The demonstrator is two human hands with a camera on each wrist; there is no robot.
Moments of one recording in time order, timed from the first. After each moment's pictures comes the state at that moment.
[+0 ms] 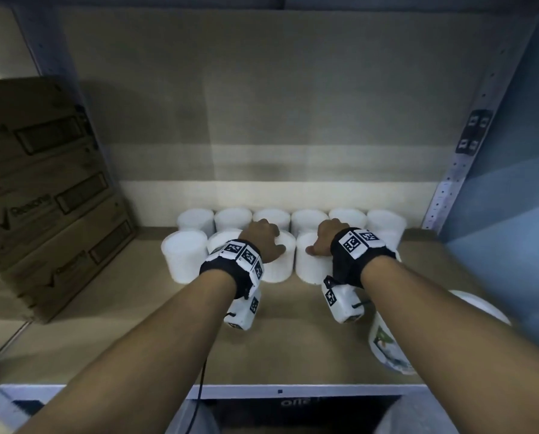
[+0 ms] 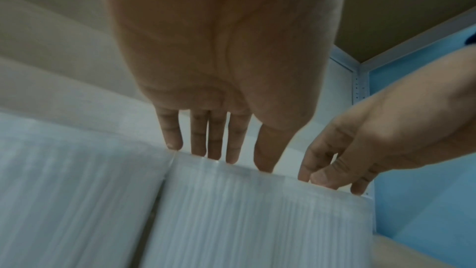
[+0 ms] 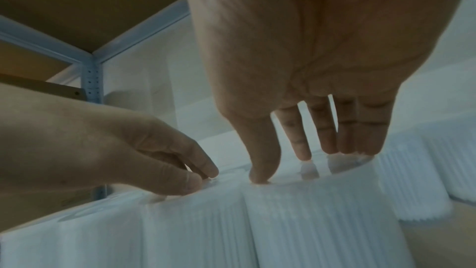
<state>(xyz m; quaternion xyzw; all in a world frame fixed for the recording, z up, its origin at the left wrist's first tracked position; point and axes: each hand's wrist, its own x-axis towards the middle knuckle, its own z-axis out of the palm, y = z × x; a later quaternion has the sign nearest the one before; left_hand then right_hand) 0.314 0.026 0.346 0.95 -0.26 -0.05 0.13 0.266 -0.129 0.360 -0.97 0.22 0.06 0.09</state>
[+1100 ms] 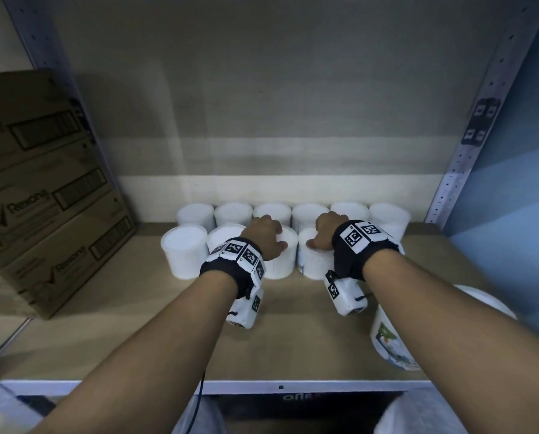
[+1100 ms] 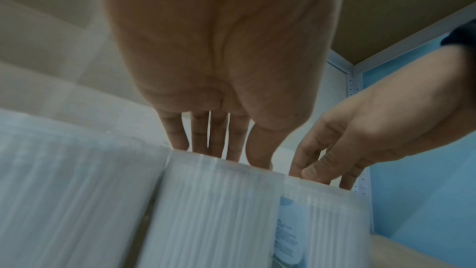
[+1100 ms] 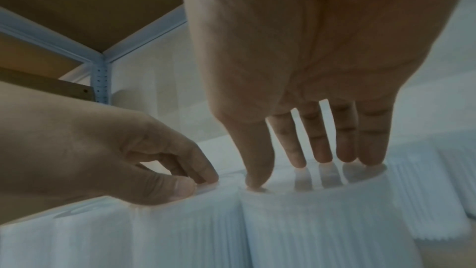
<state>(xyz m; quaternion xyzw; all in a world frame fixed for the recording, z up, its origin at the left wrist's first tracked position) 0.323 0.022 0.334 0.95 -0.28 -0.03 0.12 0.266 -0.124 0.363 -0.98 0.17 0.07 0.05</state>
